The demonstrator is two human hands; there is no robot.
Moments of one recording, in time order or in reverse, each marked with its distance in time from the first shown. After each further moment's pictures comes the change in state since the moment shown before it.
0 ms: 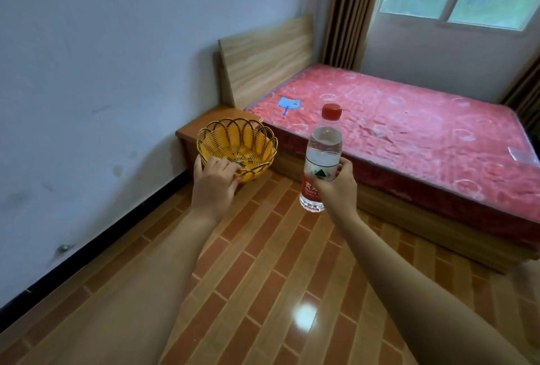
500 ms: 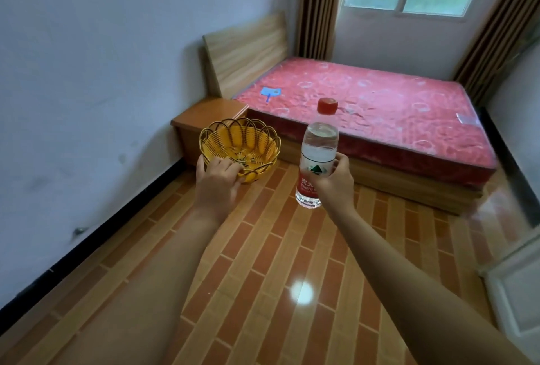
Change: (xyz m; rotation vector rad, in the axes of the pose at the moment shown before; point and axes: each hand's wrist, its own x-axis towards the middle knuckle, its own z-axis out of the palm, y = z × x) left_hand -0.176 0.048 -0.134 -0.039 -0.022 0.105; right_hand -0.235 -0.047 -0.063 0.019 0.088 0.044
